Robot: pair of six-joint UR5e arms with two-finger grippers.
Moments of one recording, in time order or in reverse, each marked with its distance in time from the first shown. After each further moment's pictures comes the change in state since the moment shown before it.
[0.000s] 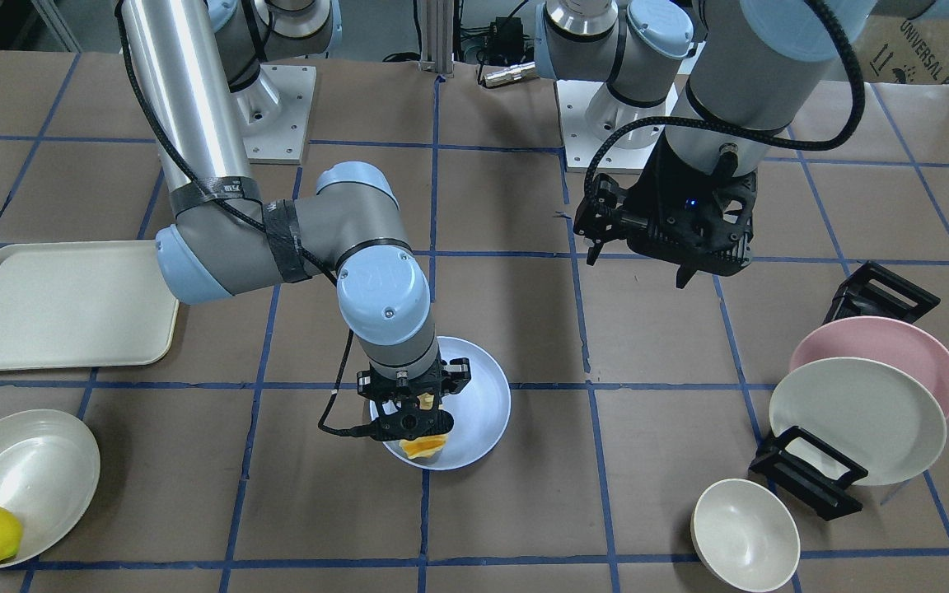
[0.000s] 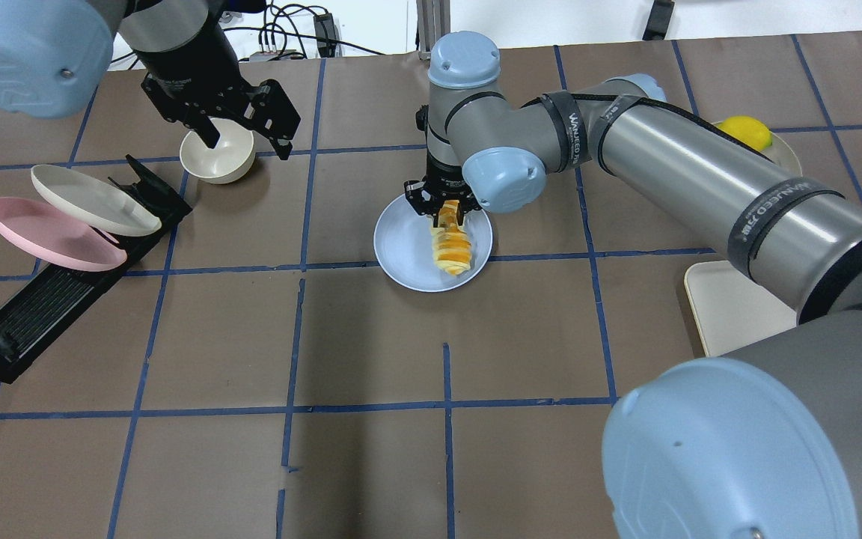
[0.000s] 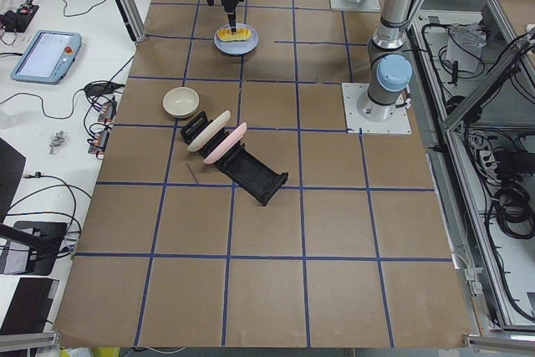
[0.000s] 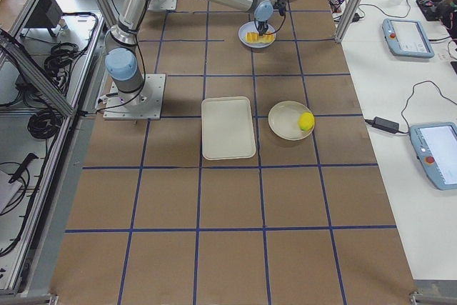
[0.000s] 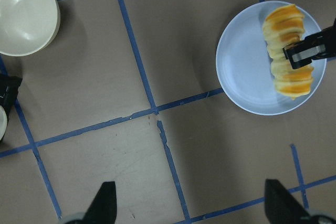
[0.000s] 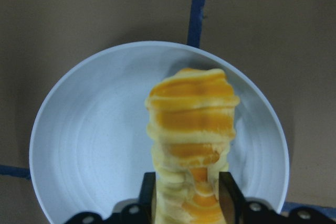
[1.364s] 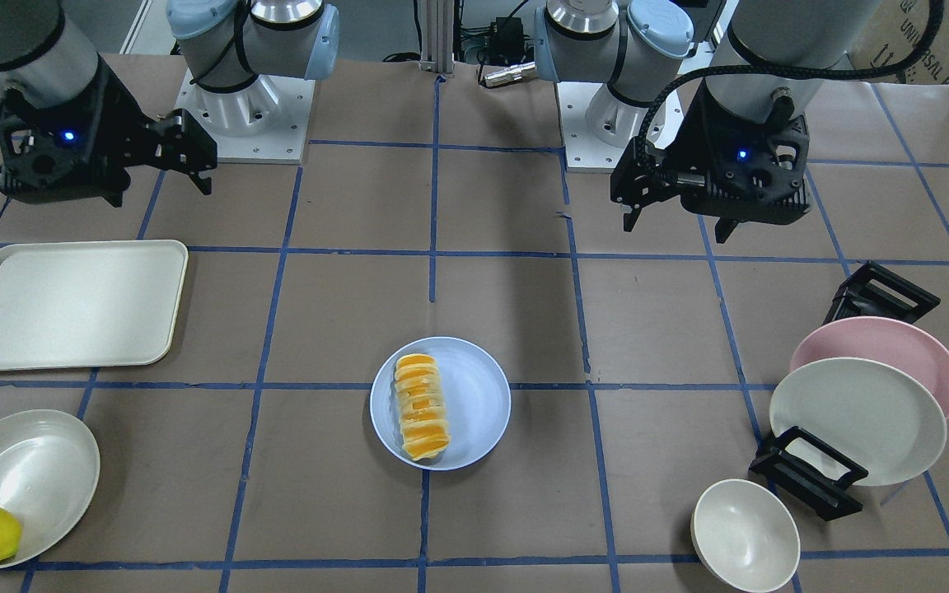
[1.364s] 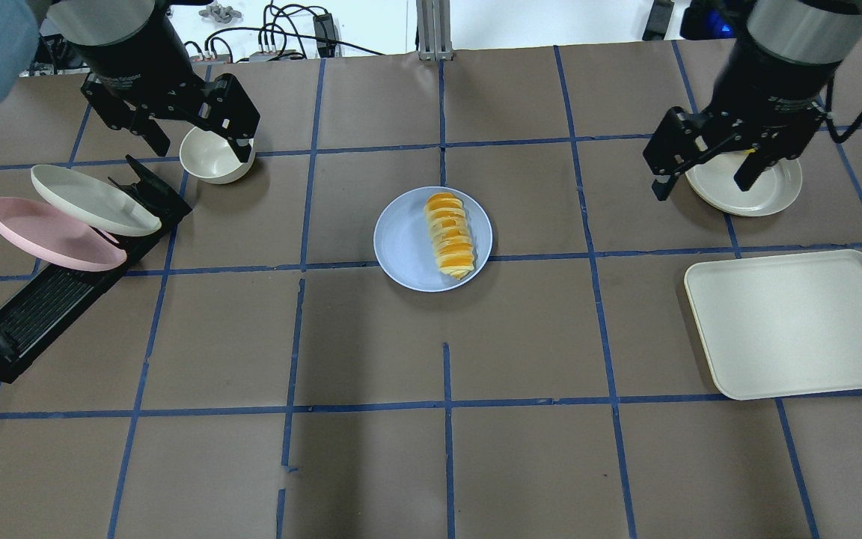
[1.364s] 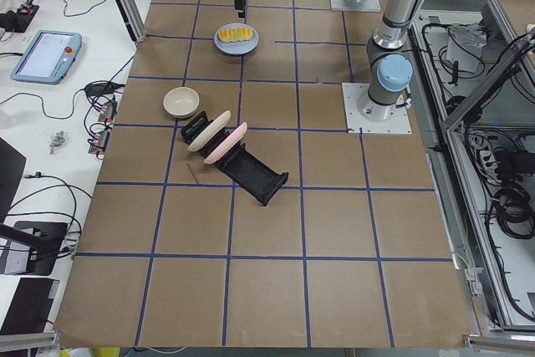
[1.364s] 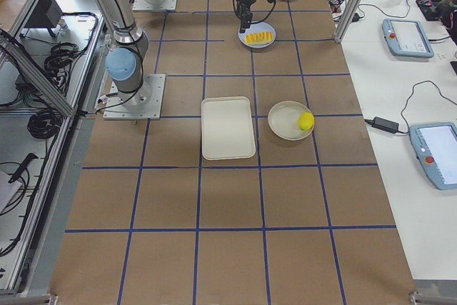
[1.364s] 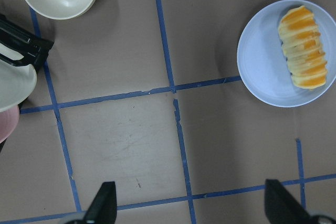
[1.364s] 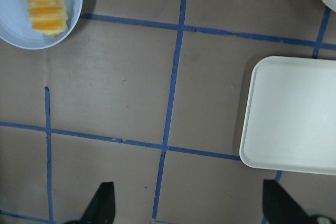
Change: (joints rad) left arm 0.037 0.062 0.011 -0.103 0.055 -0.090; right arm -0.441 -0.603 0.077 0.678 -0.043 -0.477
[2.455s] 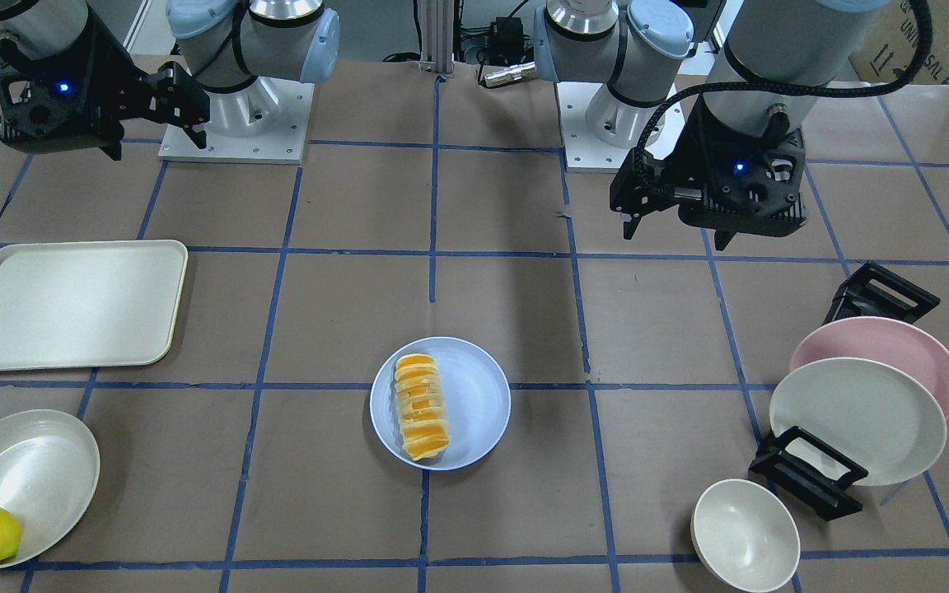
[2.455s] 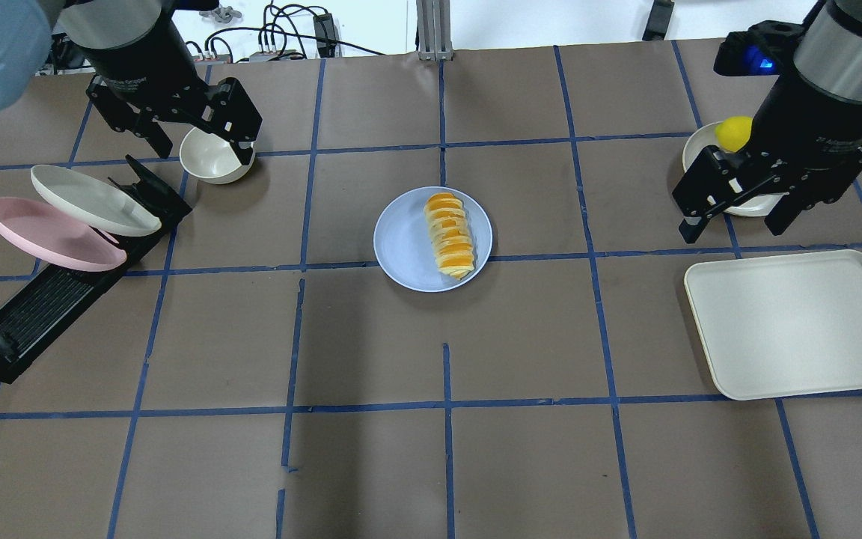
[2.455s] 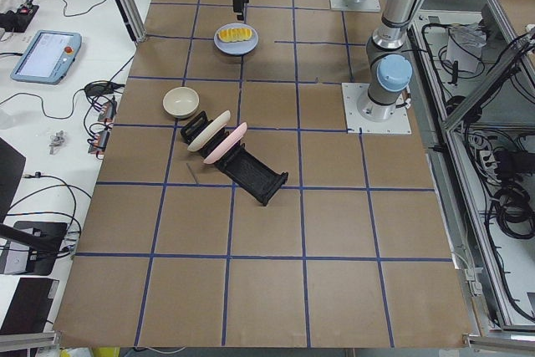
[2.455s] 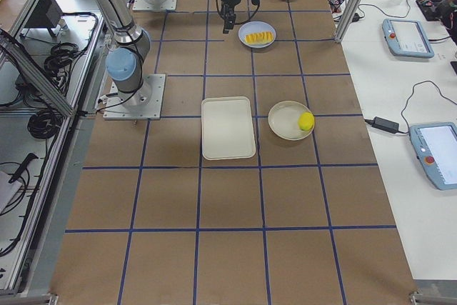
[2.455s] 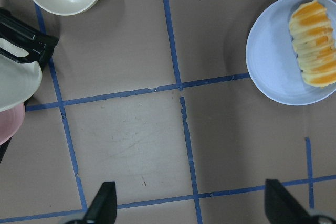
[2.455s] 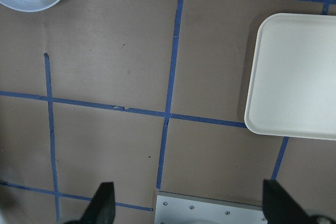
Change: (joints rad) left arm -0.001 -0.015 -0.003 0.008 0.003 0.000; right arm -0.028 -0.078 0.068 0.060 0.003 -0.020
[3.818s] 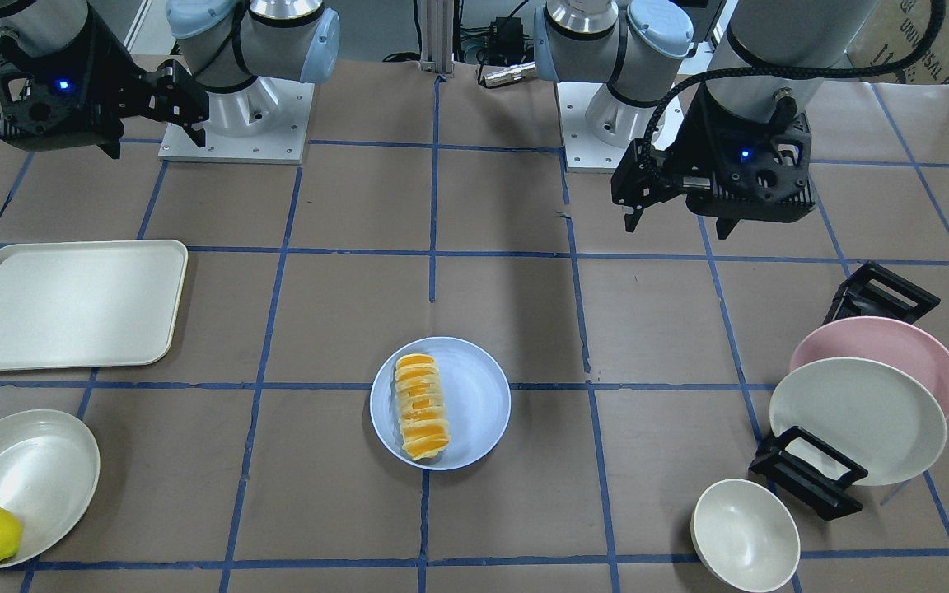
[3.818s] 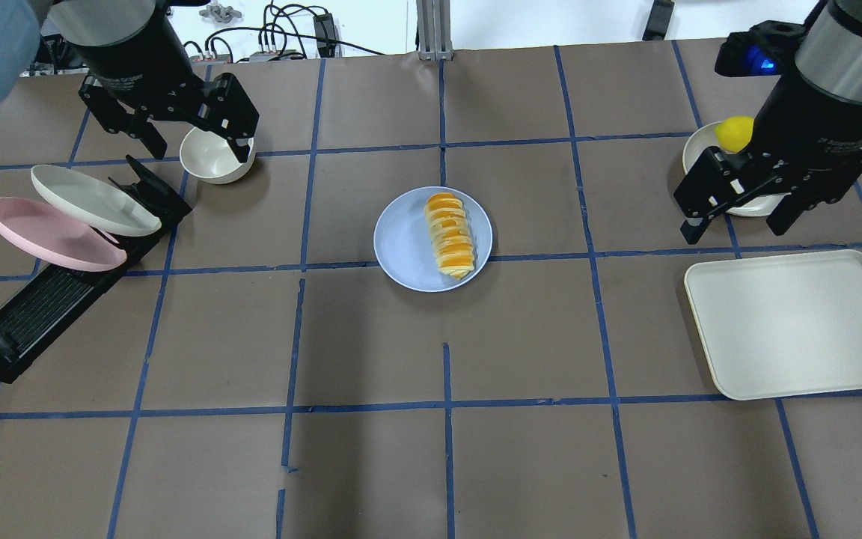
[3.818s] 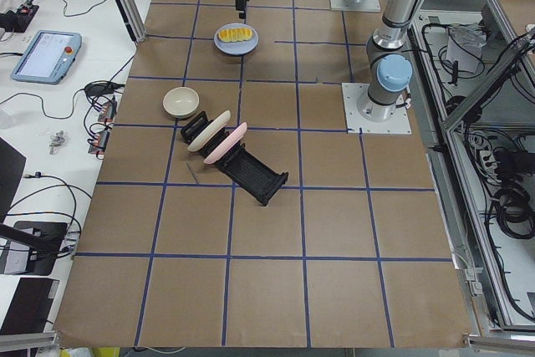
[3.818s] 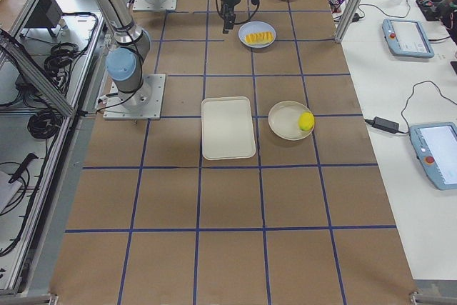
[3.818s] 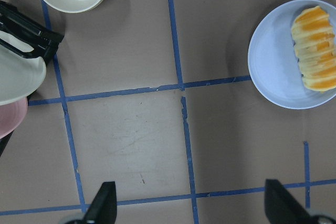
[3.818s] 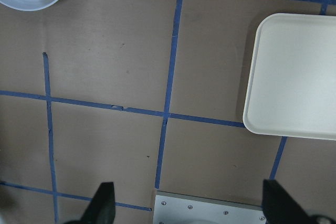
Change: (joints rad) left arm 0.000 0.018 0.004 -0.018 0.002 -0.057; right arm 0.000 -0.004 0.001 -0.001 -0.005 -0.002
